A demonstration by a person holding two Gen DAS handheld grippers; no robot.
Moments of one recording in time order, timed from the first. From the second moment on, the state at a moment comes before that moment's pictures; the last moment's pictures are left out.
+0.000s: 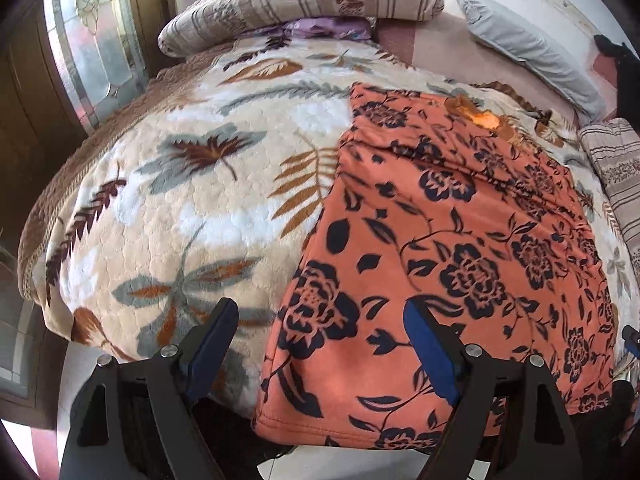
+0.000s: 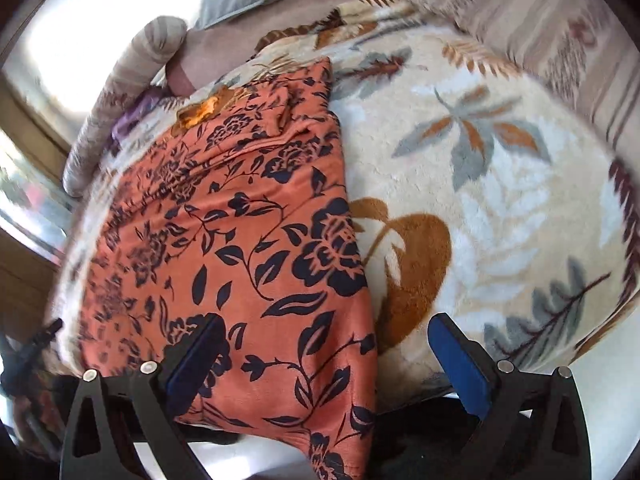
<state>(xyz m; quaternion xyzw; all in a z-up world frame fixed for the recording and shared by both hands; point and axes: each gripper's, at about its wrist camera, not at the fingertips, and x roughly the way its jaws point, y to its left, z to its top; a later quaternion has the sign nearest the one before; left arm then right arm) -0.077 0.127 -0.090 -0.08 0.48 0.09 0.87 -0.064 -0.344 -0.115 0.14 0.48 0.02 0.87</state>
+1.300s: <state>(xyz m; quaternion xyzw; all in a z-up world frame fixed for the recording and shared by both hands) -0.083 0.162 -0.131 -0.15 0.55 0.08 0.82 -0.069 -0.350 -0.112 0.19 0.51 0.10 0.83</state>
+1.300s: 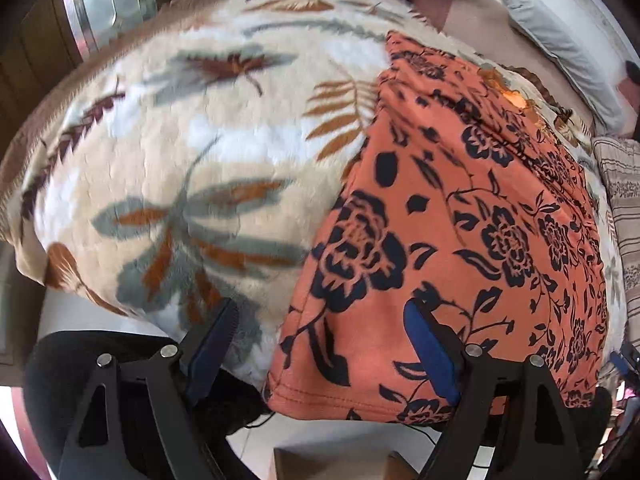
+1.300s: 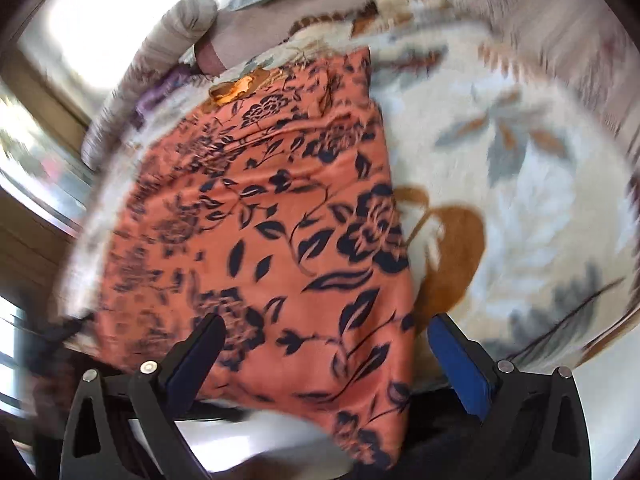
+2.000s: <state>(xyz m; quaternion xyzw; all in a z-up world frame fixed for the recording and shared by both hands) -0.103 0.179 -0.150 -0.16 0.55 0.06 0.82 -0.063 -0.375 -0.166 0.32 0.55 0.18 0.75</state>
